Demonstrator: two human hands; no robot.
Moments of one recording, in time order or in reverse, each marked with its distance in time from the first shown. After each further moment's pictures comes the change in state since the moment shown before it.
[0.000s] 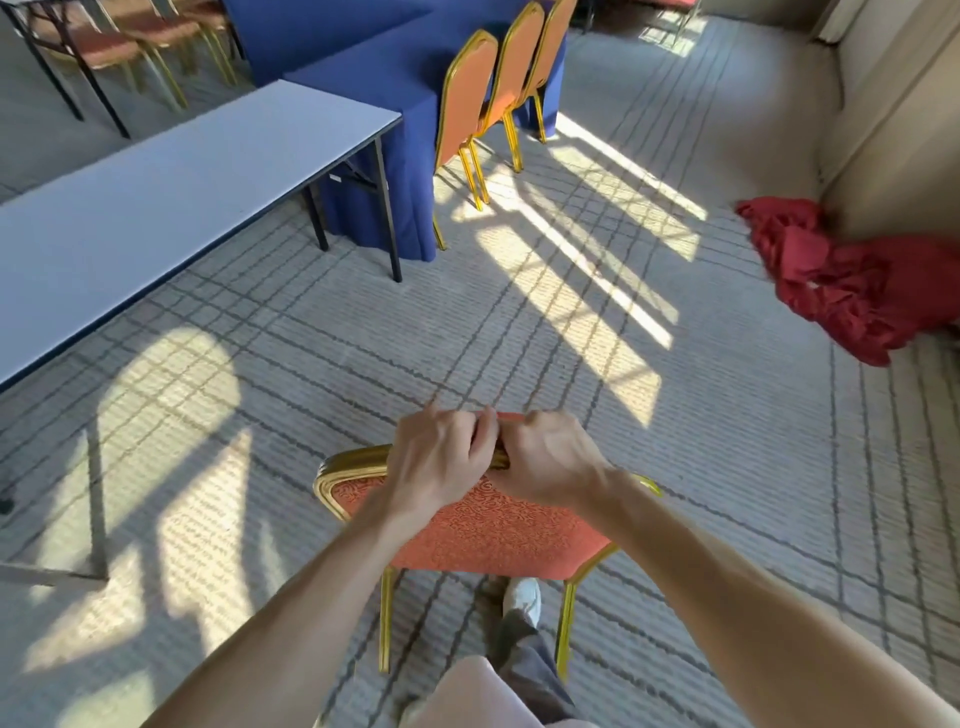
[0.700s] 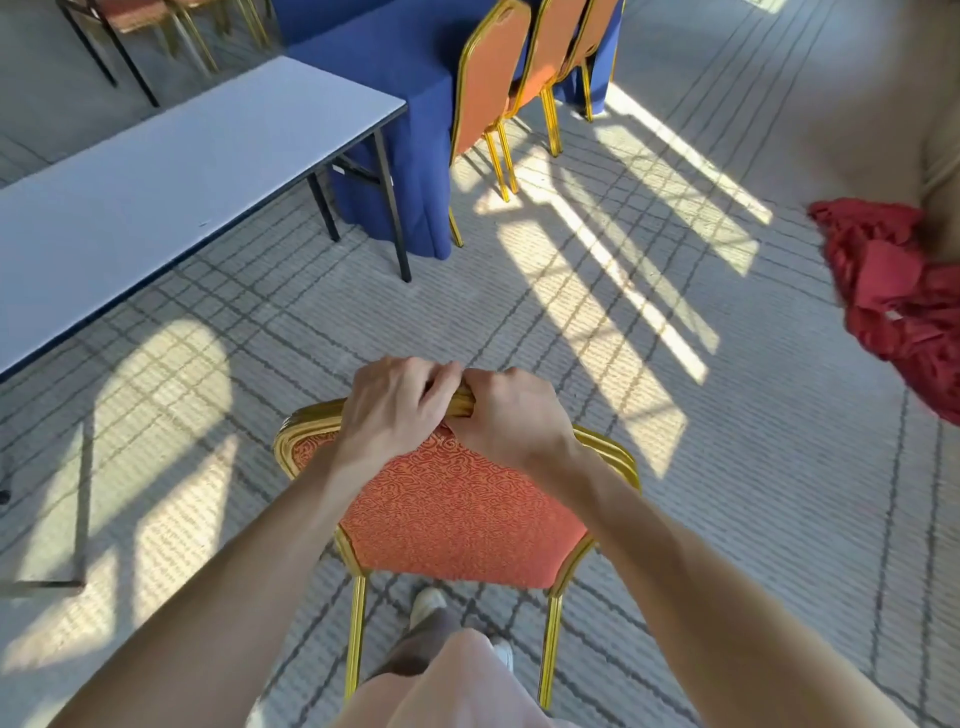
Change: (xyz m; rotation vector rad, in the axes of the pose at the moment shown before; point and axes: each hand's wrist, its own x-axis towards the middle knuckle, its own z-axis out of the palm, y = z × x) left_hand 0.266 -0.018 0.076 -0.065 -0.050 -0.156; right_hand 0.188 0.208 -0.023 0.202 0.028 0.057
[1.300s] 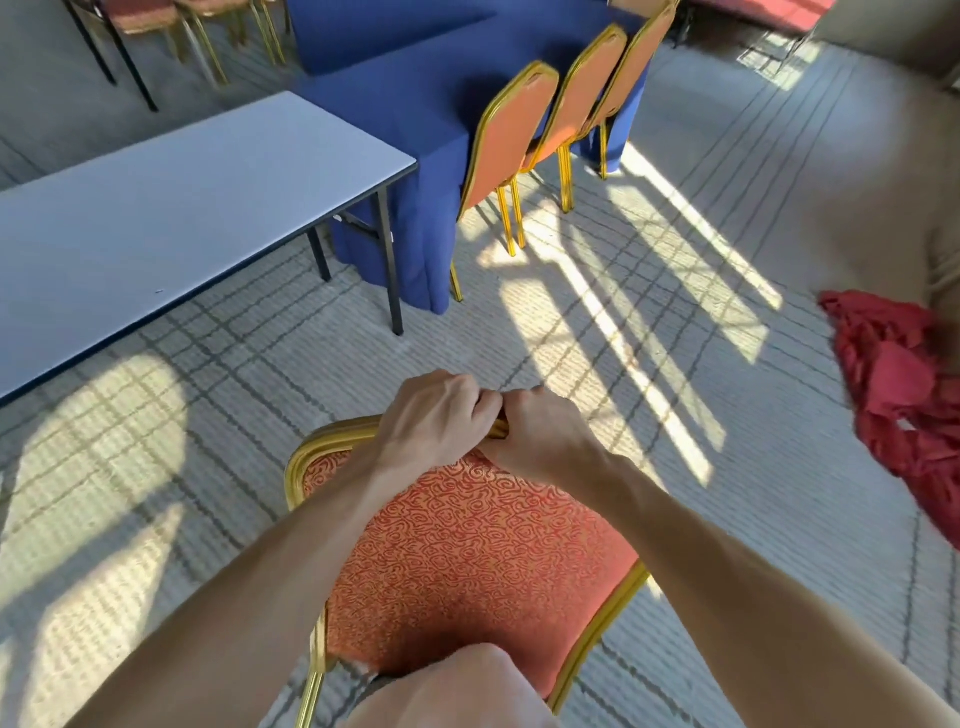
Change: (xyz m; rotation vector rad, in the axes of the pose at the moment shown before) left_hand 0.254 -0.058 0.049 0.147 -0.104 0.003; right_hand 0.234 0.116 -0.019 -0.081 -0.213 0.026
